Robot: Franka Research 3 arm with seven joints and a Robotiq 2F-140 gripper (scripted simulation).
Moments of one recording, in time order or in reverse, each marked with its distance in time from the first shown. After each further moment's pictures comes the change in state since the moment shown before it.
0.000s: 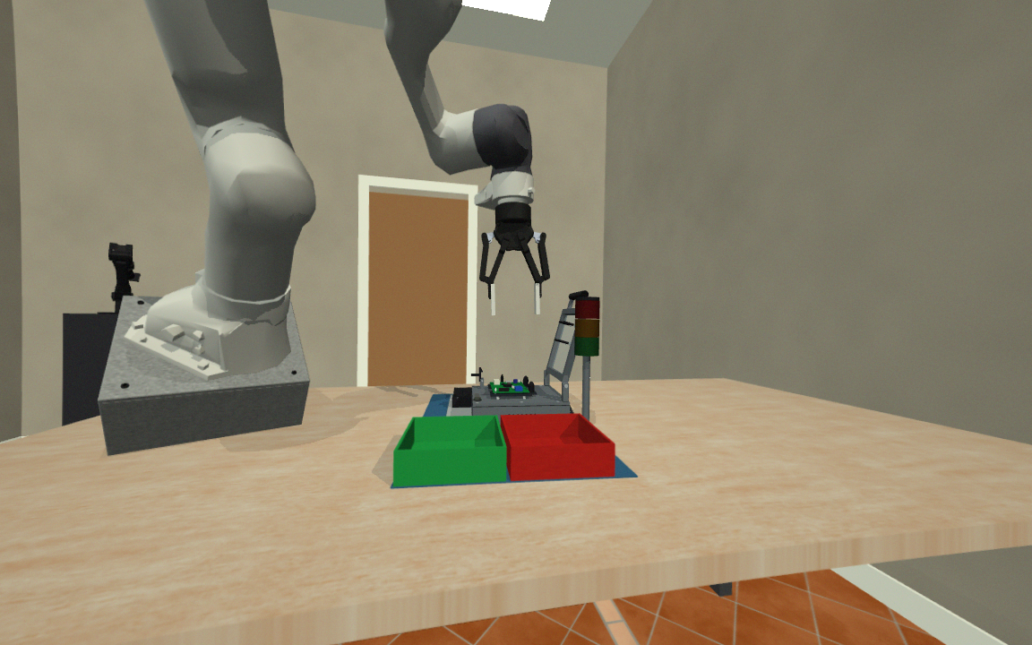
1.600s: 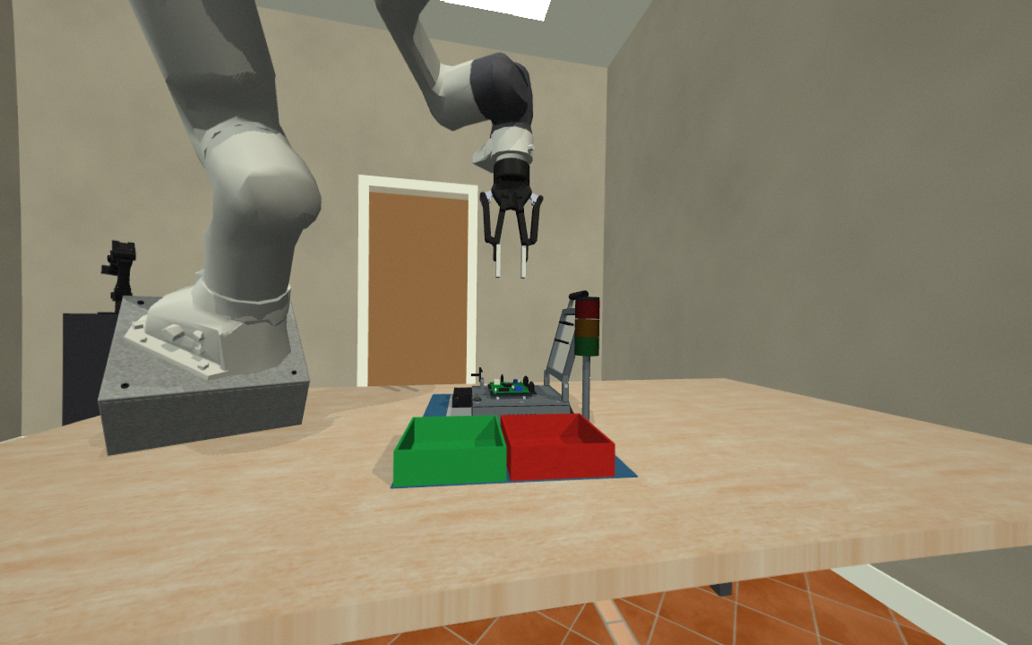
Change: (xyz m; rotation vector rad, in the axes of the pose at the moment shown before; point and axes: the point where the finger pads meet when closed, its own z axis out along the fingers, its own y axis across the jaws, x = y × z) arm -0.009 -0.009 -0.084 0.040 -0.039 -0.034
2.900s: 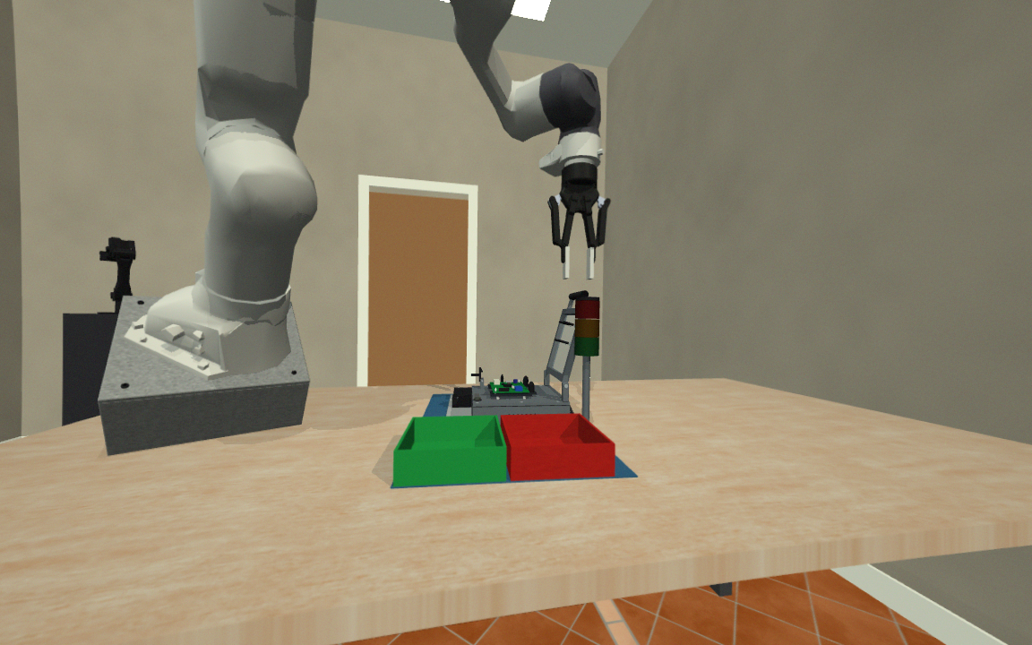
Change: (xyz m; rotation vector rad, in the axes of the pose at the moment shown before) arm 0.003 0.146 -0.002 -0.004 0.003 0.029
